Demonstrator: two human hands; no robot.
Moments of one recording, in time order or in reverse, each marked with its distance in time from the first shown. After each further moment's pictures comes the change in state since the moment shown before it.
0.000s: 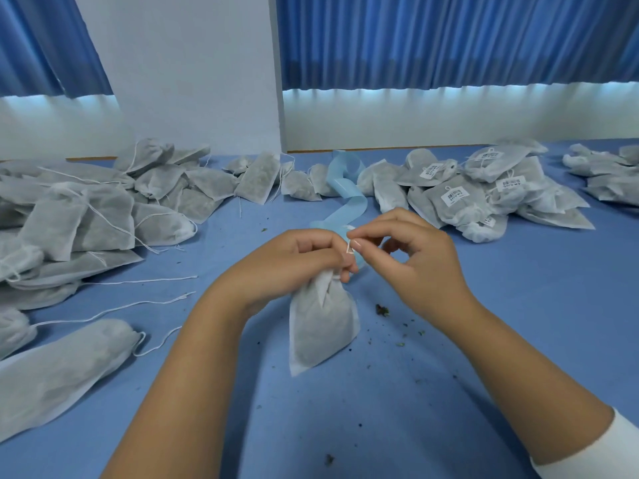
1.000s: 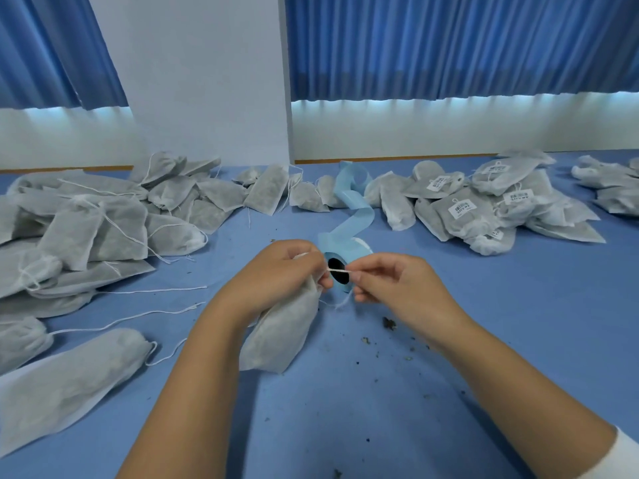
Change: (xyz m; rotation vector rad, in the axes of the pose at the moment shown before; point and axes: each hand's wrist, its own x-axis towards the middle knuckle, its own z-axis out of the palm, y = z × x) left_hand 0.006 -0.017 -0.013 0.014 0.228 -0.143; right_hand -0.003 0.006 0.014 0.338 -0.178 0.619
